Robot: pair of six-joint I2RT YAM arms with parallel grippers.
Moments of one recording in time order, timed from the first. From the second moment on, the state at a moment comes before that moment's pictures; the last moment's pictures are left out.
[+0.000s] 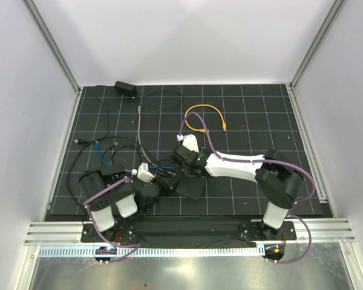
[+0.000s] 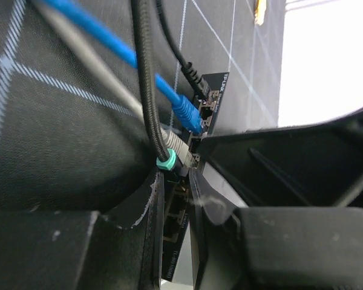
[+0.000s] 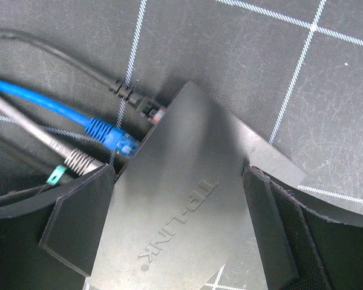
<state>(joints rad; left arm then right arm) -1.02 1.80 0.12 1.32 -0.50 -1.38 0.98 1.75 1.09 -0.46 0.45 0.64</state>
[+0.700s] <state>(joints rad) -1.00 1.83 0.09 1.41 -0.49 -1.25 0.98 1.79 1.12 -0.47 0.46 0.62</state>
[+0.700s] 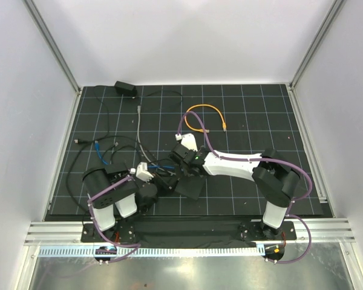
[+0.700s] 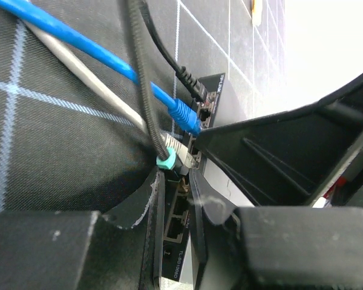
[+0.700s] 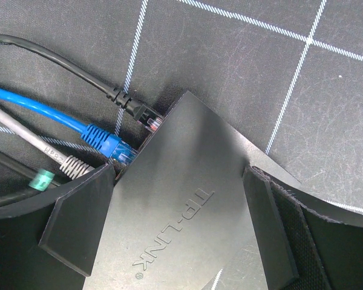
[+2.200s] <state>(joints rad) -0.56 1.70 1.53 -0.17 0.21 -0.68 0.89 1.24 1.12 -0.83 0.43 0.61</state>
